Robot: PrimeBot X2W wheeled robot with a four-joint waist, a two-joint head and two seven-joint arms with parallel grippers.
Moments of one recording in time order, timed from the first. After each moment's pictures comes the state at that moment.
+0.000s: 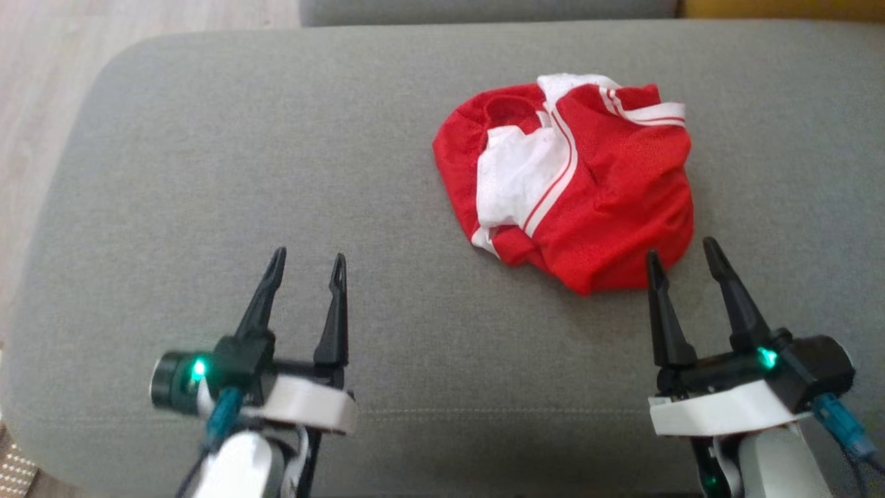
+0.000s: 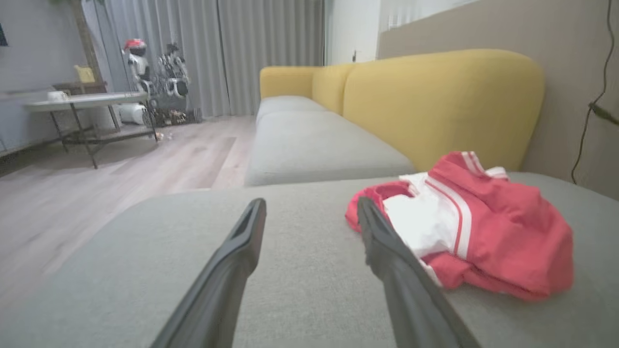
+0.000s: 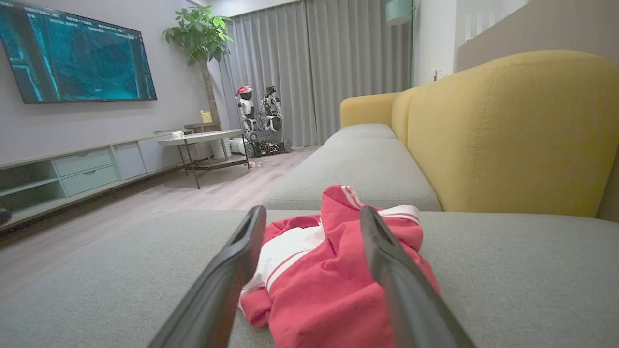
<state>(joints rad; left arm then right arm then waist) -0.05 0.07 -0.32 0.04 -0.09 0.14 -0.26 -0.03 -0.05 0.17 0.12 0.04 0.12 -0.25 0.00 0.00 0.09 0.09</state>
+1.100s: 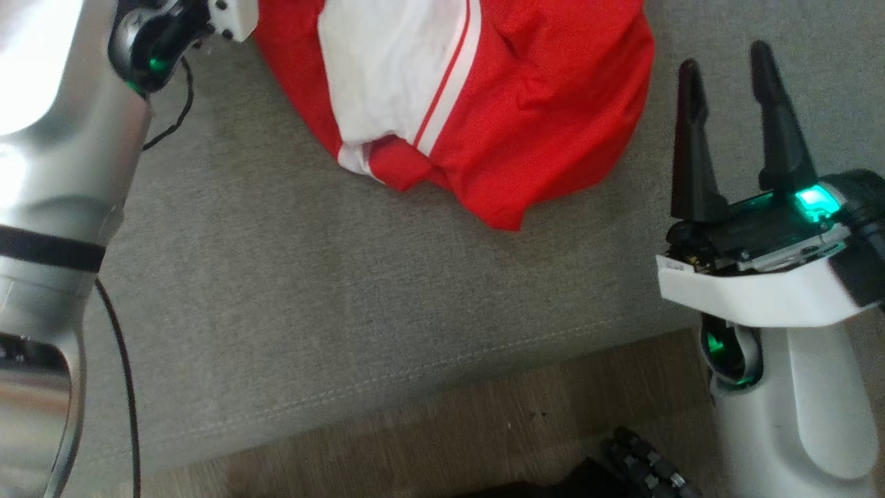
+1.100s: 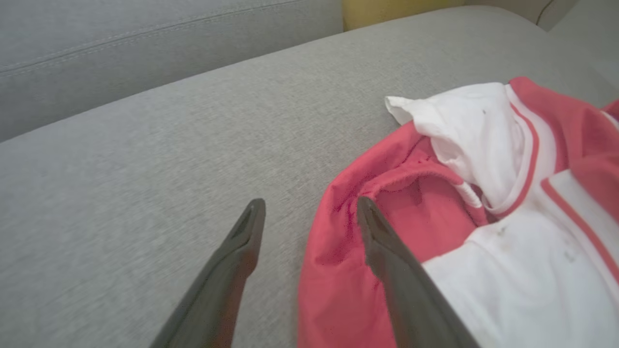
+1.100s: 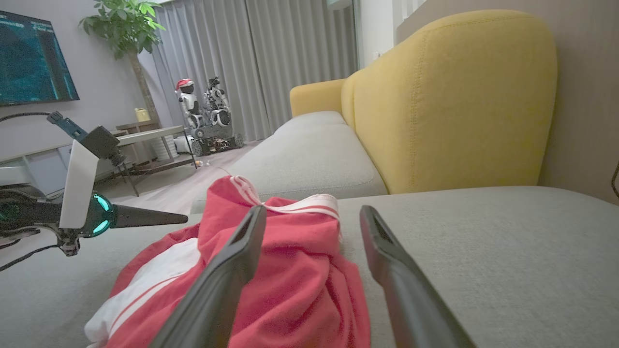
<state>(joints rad) -1.21 0.29 -0.62 0.70 -0.63 -0.12 0.35 -0.33 -0.05 0.22 -0.02 0.13 0.12 -0.25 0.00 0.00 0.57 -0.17</state>
